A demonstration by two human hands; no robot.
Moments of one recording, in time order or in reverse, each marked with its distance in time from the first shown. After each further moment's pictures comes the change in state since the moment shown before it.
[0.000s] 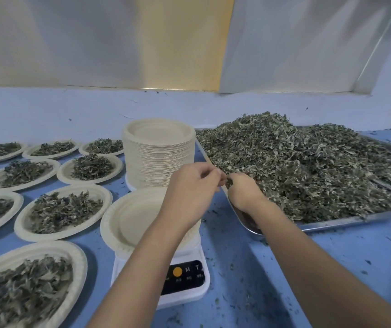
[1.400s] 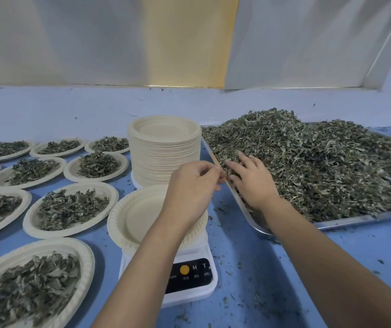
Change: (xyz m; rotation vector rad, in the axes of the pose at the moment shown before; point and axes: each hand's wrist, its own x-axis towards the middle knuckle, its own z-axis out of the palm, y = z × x) left_hand 0.001 -0.007 -0.003 -0.074 0.046 -0.042; right_hand 0.023 0.028 0.011 -0.194 0.269 -0.263
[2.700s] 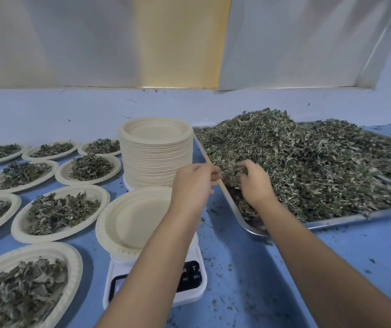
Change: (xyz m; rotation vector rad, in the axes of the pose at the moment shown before) left_hand 0.011 0.006 0.025 -0.295 0.062 -0.318; right_hand -0.005 0.003 -0.006 0.517 0.122 0.274
